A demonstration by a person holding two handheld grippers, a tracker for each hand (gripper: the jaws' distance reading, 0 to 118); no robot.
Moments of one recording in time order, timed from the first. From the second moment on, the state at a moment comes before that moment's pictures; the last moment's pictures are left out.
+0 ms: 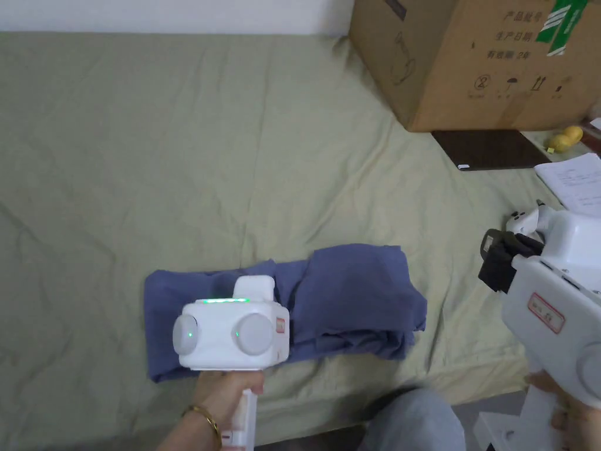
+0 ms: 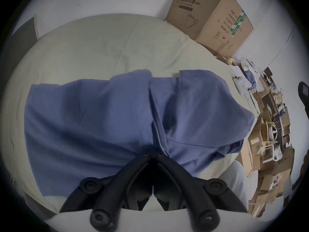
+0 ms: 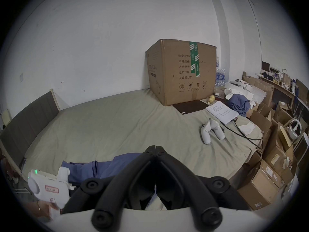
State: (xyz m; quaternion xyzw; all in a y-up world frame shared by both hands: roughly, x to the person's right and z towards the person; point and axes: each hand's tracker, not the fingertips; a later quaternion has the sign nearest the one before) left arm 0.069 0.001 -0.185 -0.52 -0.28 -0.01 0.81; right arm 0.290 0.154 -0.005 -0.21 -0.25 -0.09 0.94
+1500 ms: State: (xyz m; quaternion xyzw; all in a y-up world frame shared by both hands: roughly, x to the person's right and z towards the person) left arm -0.103 -0.024 -0.280 -0.57 -0.28 0.29 0.71; right arm 0.275 0.141 -0.040 -0.26 -0.23 -0.09 0.93
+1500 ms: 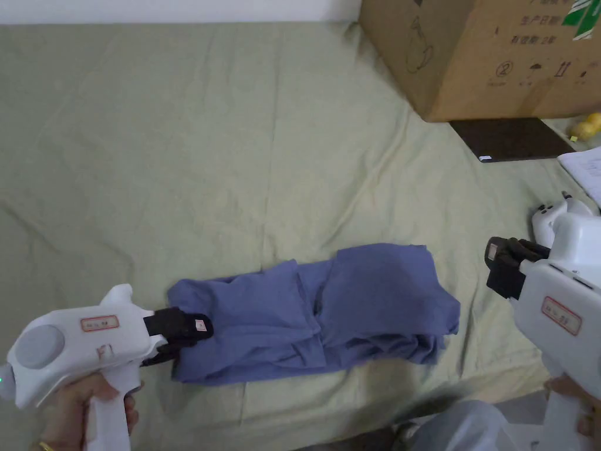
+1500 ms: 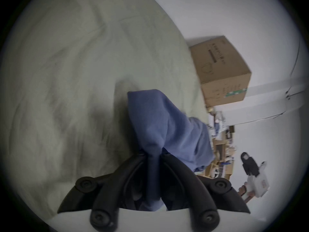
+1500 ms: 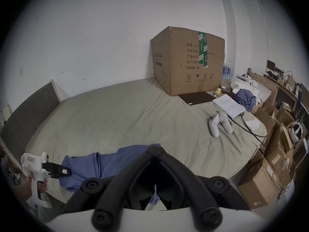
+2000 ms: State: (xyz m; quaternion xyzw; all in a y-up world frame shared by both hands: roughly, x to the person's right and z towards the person) left arm -0.141 0.065 -0.278 -0.57 -0.14 0.15 0.80; right arm 0.273 0.136 -0.039 -0.27 -0.21 -0.10 0.94
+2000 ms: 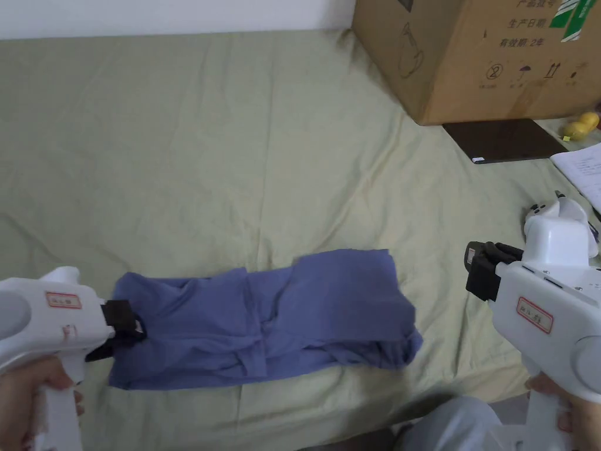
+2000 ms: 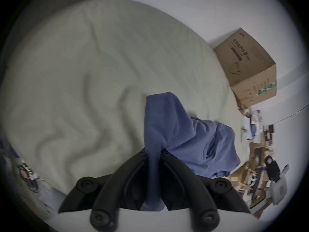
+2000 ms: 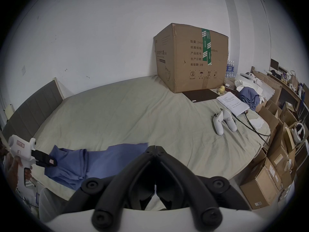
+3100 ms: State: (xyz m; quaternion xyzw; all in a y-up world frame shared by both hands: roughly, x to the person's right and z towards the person) left arm 0.057 0.051 -0.245 -0.62 -0.27 0.04 0.74; right arm 0.291 0.144 -0.013 -0.23 -0.22 -0.13 0.94
